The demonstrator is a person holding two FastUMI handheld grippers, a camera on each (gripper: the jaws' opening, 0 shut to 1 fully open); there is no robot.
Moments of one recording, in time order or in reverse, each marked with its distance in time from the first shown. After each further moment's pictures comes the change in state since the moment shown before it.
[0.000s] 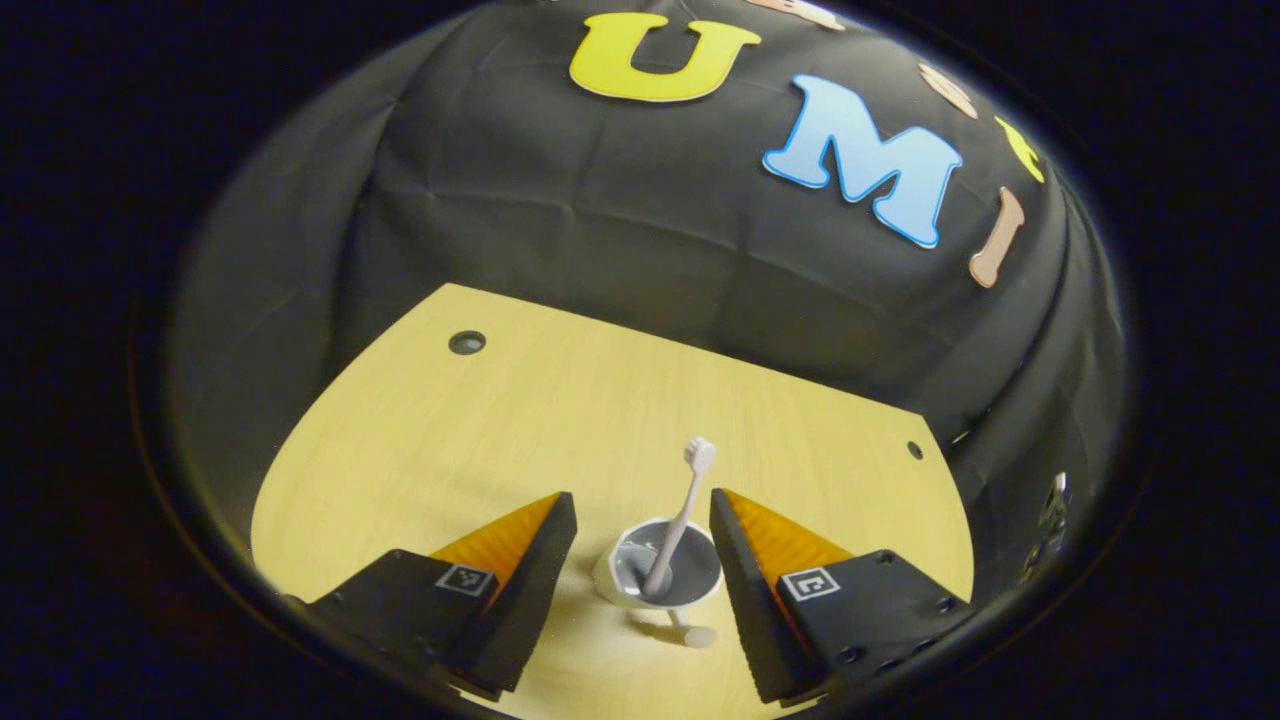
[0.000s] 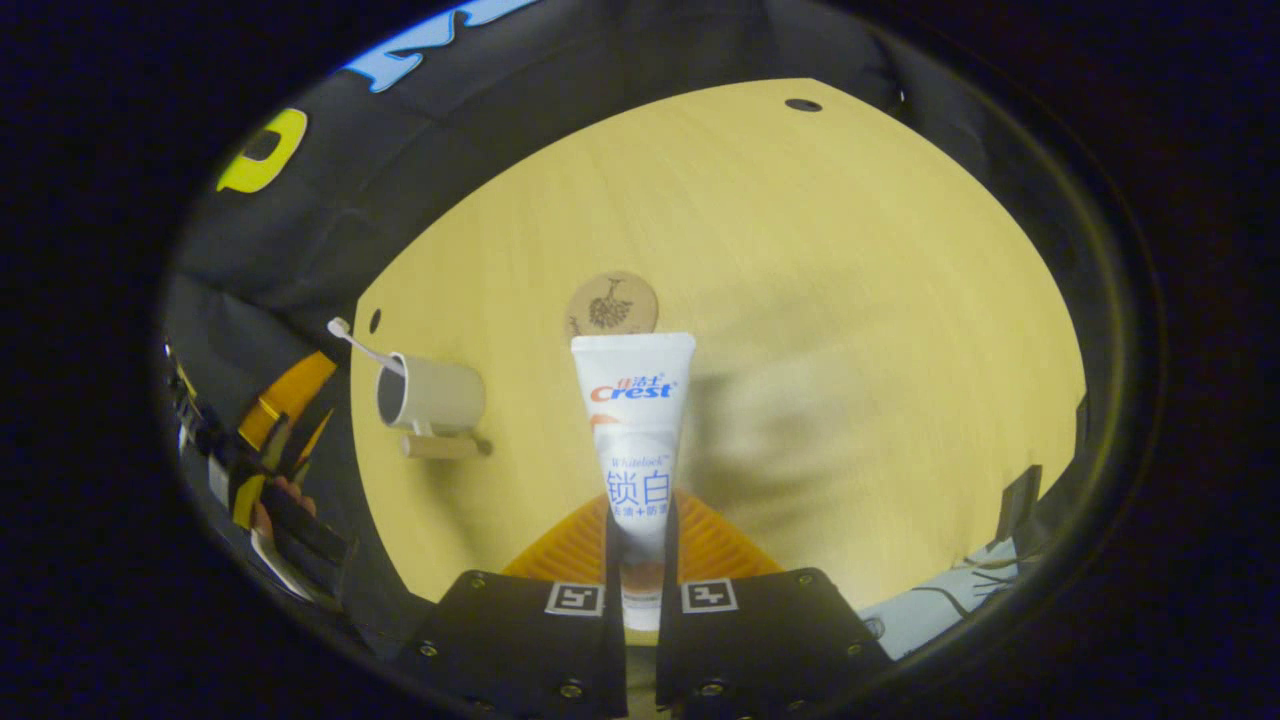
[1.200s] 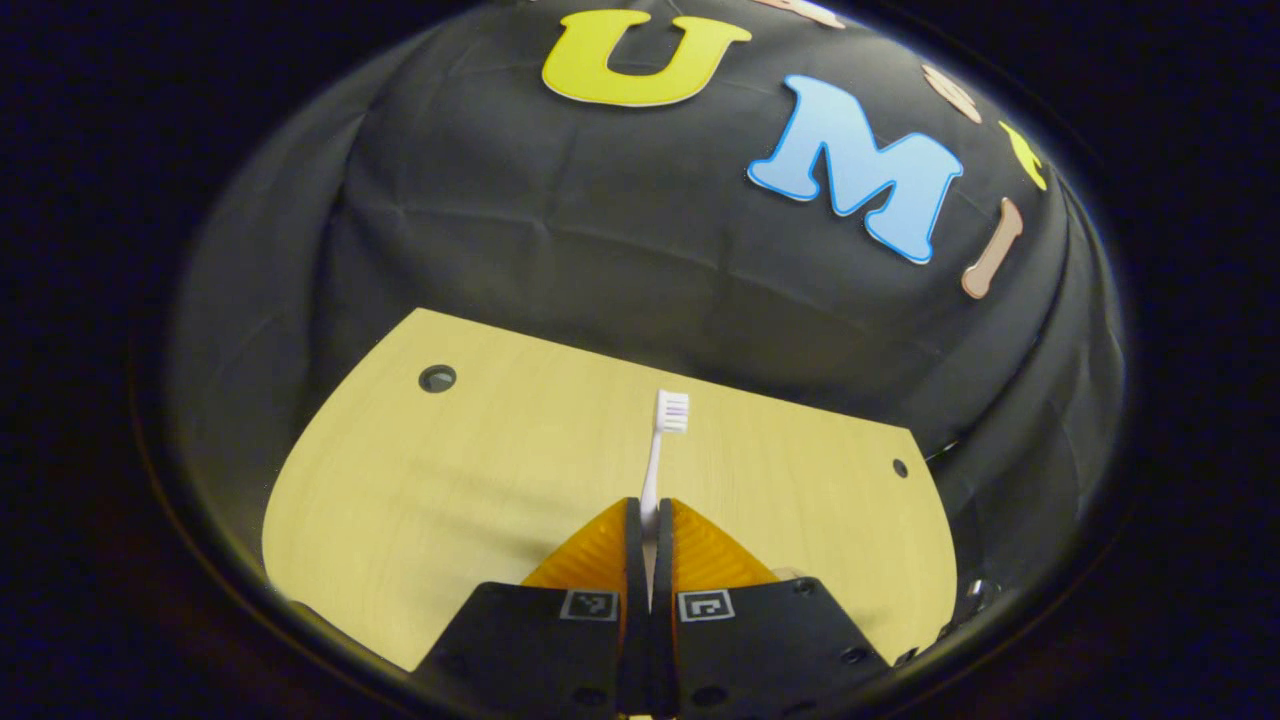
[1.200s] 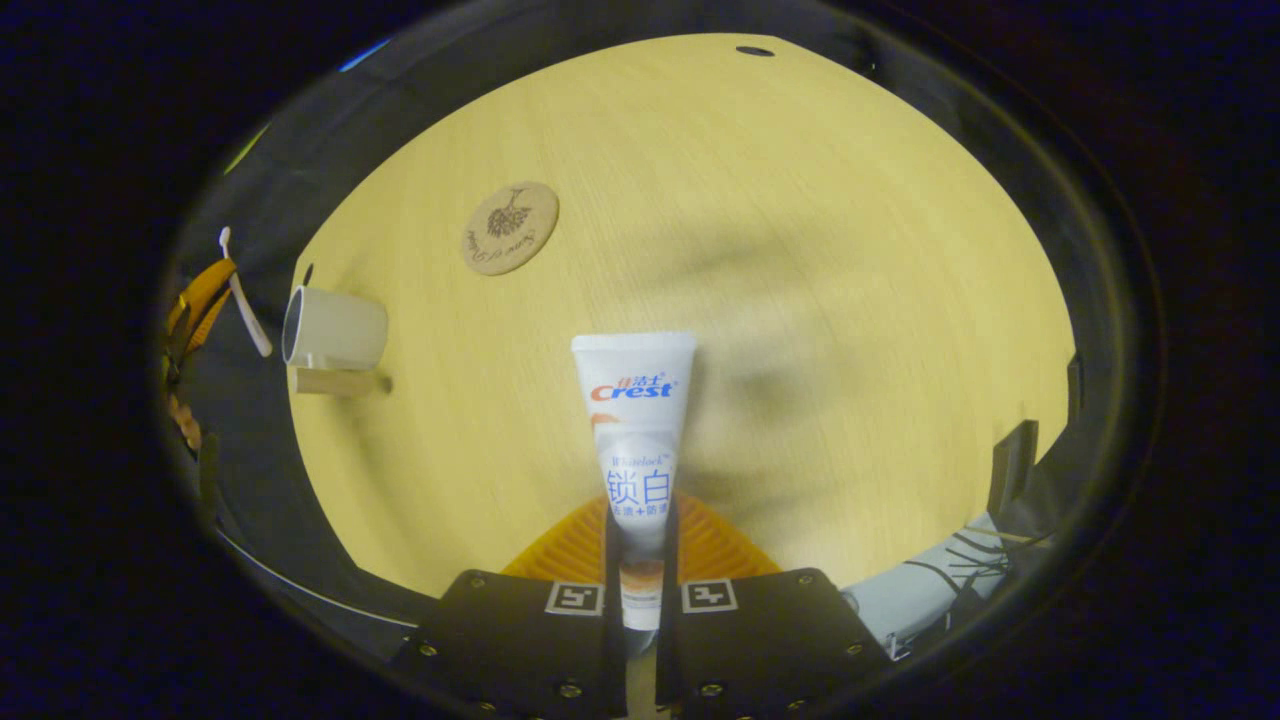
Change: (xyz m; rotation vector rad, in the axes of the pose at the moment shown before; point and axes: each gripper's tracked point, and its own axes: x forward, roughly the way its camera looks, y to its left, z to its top) left arm 0.037 -0.029 0.060 -0.021 0.006 -0.049; right arm 0.024 -0.081 -0.072 0.035 0.138 -0.151
